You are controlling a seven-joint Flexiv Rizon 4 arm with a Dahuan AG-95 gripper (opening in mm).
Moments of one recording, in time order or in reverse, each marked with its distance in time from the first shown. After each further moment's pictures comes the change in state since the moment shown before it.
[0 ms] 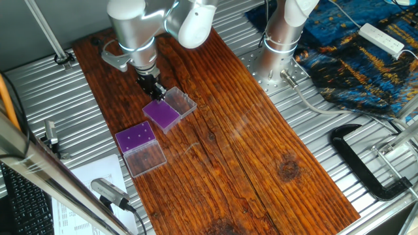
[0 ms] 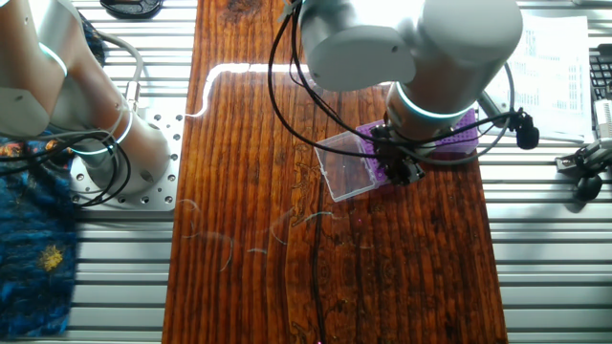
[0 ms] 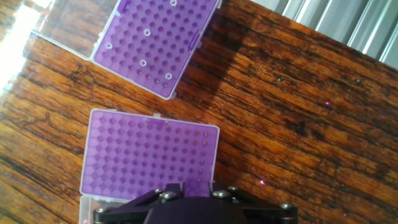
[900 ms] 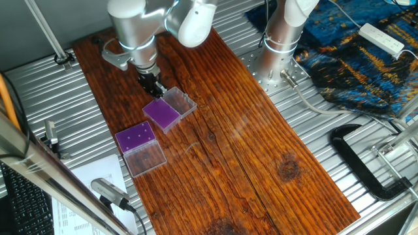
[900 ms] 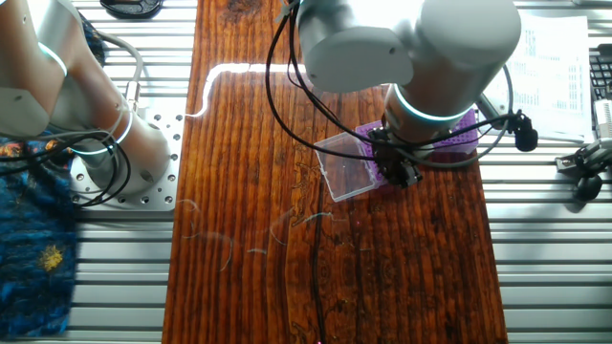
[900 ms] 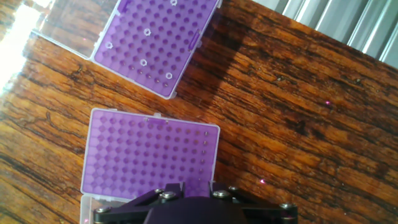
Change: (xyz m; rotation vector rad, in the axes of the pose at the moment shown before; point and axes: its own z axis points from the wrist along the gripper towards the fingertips) arm 0.006 -0.003 -0.002 -0.003 0.001 -0.016
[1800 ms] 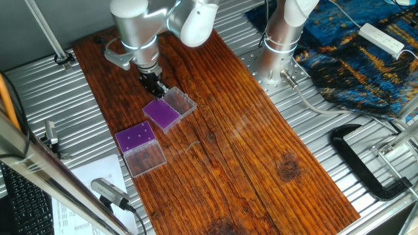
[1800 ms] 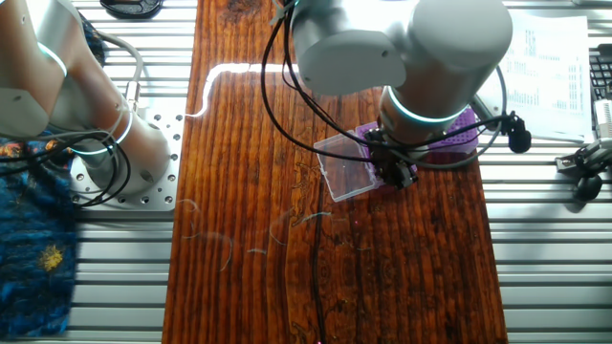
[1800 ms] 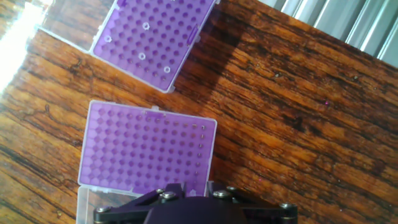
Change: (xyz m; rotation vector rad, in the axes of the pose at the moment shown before) arm 0.004 0.003 0.004 0.002 -0.004 0.005
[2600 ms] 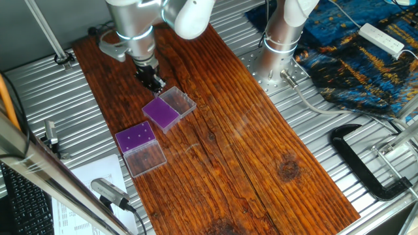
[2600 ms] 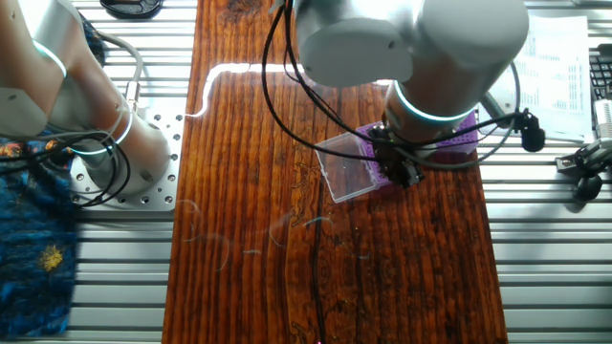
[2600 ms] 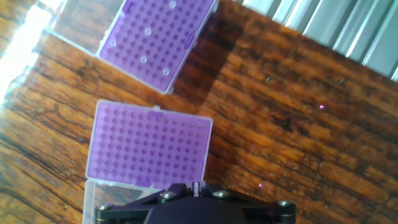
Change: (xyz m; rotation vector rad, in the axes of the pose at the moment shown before) arm -0.007 -0.011 -0.036 -0.028 -0.022 -0.019
